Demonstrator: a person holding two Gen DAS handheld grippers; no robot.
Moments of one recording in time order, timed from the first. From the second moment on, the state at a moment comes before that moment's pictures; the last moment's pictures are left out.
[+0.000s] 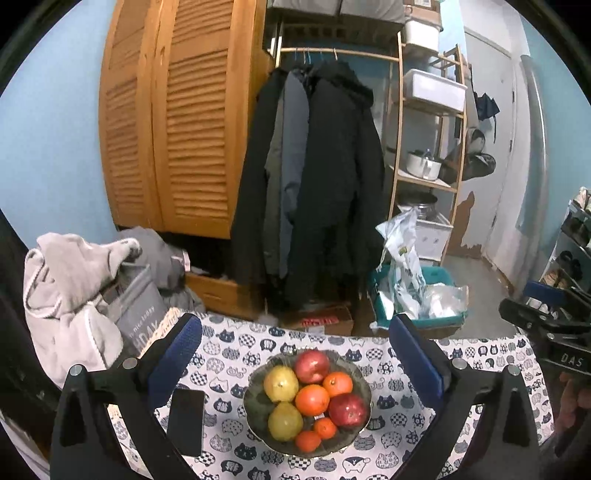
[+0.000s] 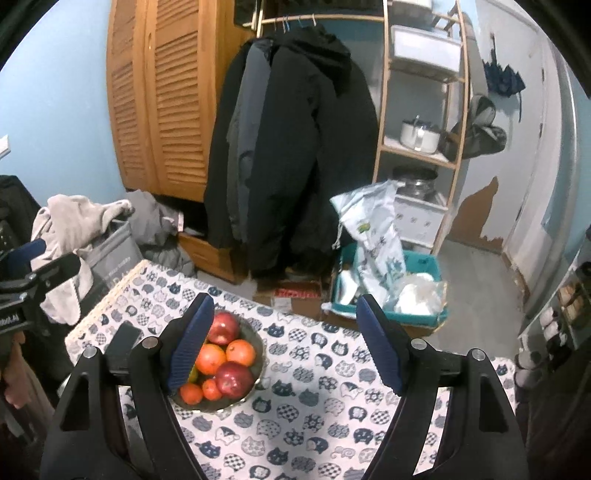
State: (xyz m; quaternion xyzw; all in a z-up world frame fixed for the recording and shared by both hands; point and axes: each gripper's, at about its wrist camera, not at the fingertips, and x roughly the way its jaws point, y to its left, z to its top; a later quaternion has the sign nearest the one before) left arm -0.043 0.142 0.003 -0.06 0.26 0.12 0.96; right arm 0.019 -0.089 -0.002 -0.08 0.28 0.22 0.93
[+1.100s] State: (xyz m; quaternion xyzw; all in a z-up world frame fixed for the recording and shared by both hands) left arm -0.045 0.115 0.010 -0.02 0.24 0.11 0.96; right arm 0.018 -0.120 -0.006 -0.08 0.26 0.18 0.95
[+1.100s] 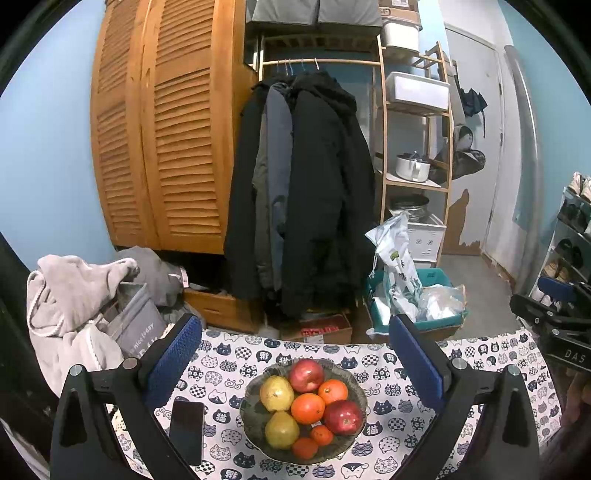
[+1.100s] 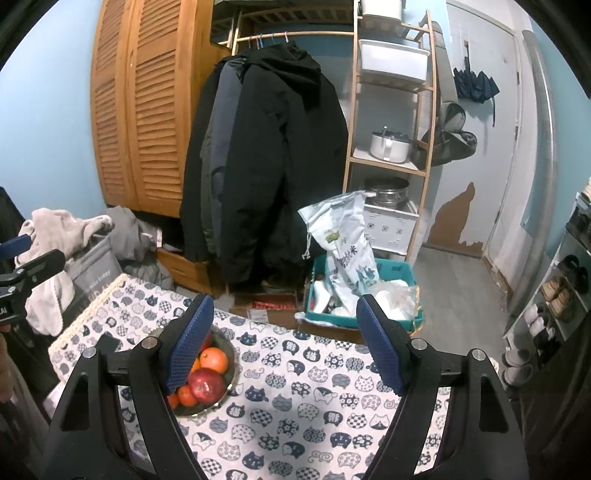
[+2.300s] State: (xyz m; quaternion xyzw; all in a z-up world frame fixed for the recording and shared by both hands) left arm -0.048 0.116 0.011 -0.03 0.24 0.12 0.96; right arm 0.017 -0.122 -0.004 -0.08 0.26 0.18 0.95
